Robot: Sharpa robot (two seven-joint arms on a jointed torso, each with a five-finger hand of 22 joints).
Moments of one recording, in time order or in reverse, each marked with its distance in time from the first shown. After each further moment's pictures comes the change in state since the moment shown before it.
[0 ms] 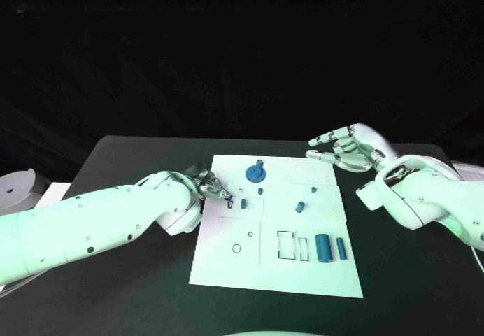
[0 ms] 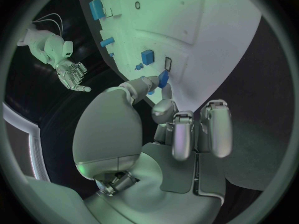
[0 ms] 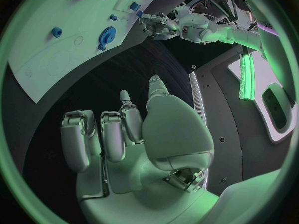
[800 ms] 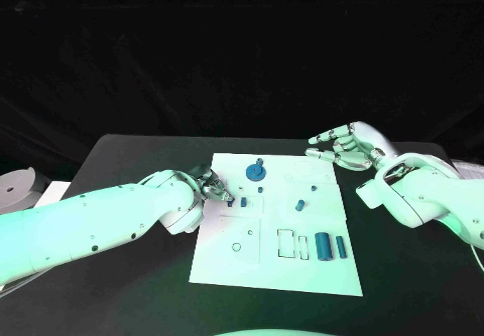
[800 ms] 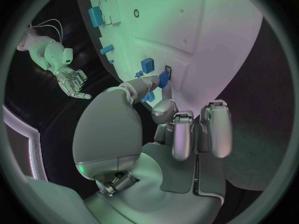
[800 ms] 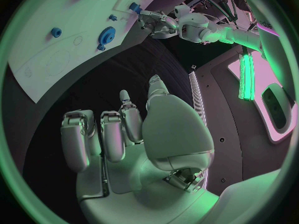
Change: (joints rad) left arm -0.002 0.016 -0.001 -0.008 -0.012 0.057 -0.008; left_hand 0.001 0.001 0.005 -0.006 -0.002 0.000 0.000 -0.001 0.000 0.004 0.000 0.000 0.004 0.000 0.000 0.000 0.000 0.000 0.003 -0.003 0.000 0.000; right arm 0.000 0.000 0.000 0.001 0.000 0.000 0.001; right_hand 0.000 0.000 0.000 0.000 0.000 0.000 0.000 0.000 0.000 0.000 0.000 0.000 0.000 0.000 0.000 0.000 0.001 0.000 0.000 0.000 0.000 0.000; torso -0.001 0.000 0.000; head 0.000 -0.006
